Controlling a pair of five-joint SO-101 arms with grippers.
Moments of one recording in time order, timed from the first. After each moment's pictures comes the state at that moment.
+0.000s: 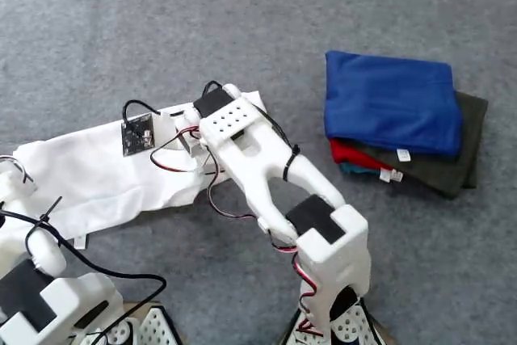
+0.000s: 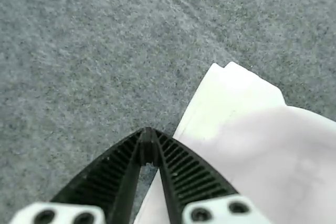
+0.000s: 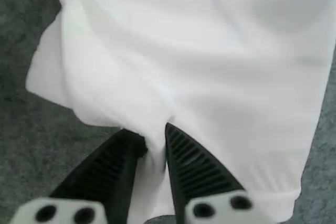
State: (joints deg) left arm -50.0 -10.7 50.9 21.0 0.7; right arm -36.4 22.3 -4.2 72.3 66.9
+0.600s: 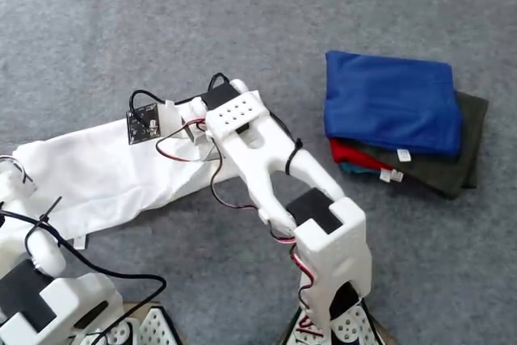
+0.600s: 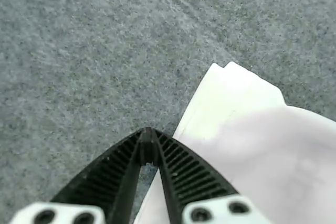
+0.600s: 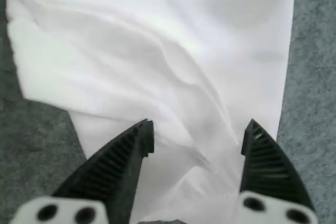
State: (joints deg) left arm -50.0 -10.7 50.9 21.0 0.7; right arm -33.8 24.1 -5.4 65.4 68.0
